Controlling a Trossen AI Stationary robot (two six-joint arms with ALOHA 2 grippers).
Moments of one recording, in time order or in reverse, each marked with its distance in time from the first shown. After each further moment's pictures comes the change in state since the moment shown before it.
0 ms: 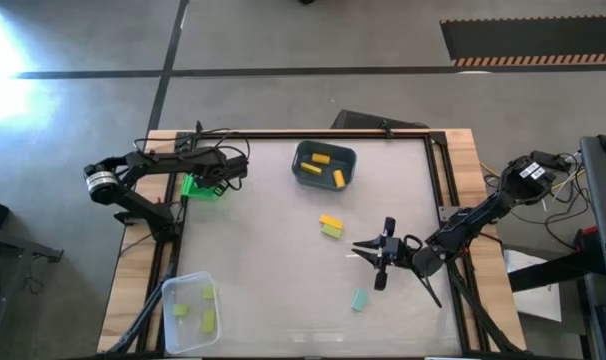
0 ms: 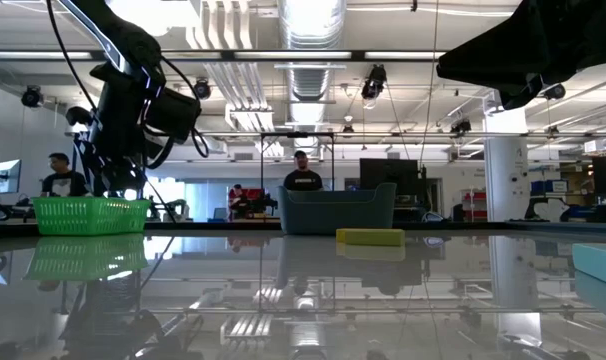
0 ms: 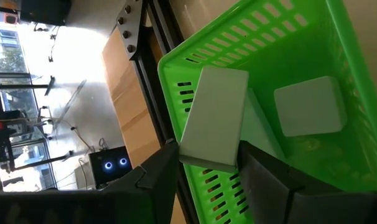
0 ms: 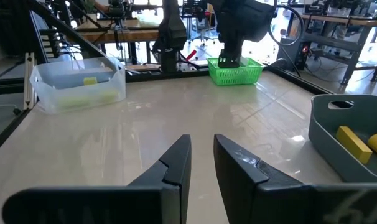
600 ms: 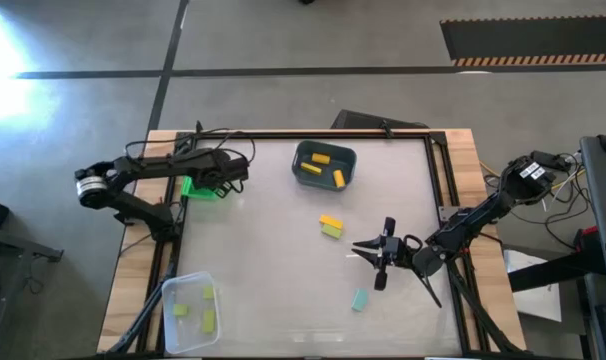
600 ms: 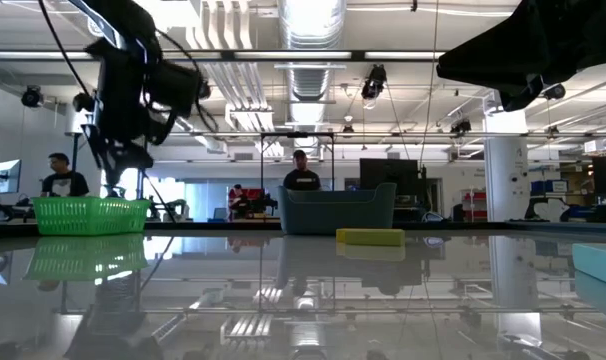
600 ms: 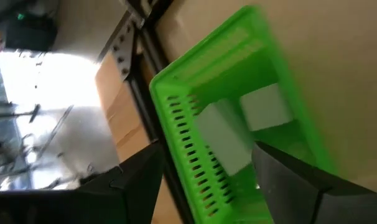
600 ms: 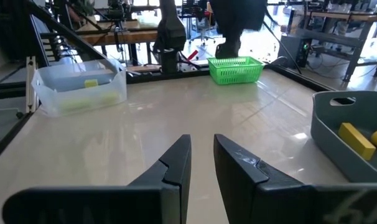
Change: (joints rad) left arm -0.088 -0.078 0.054 -0.055 0.032 0.027; right arm 0.000 0.000 0.000 0.000 0.000 0.023
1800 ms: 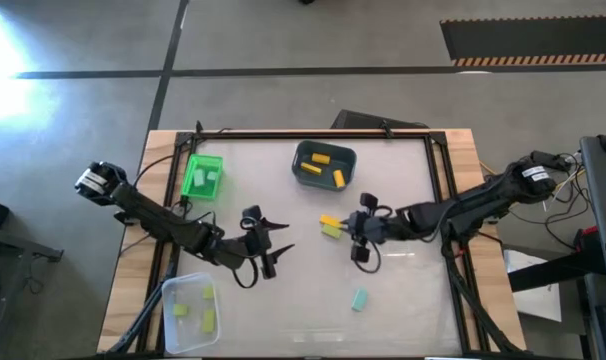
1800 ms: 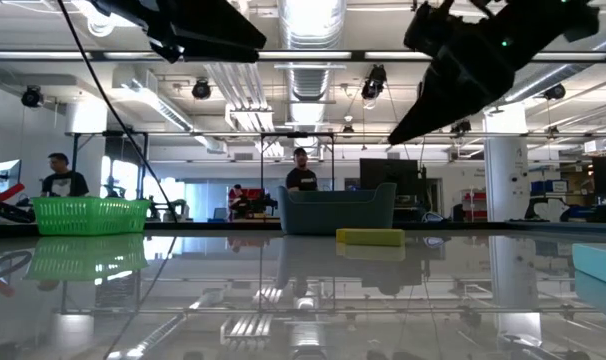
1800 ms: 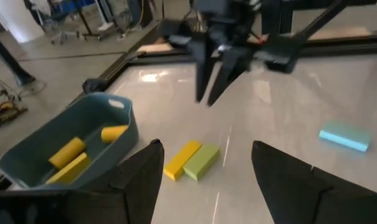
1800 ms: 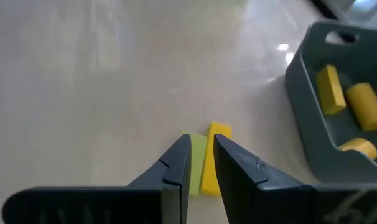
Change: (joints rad) left arm -0.908 0.010 -0.076 1.384 -0.051 0.427; right arm -0.390 -0.001 0.326 -0.843 -0.431 -0.023
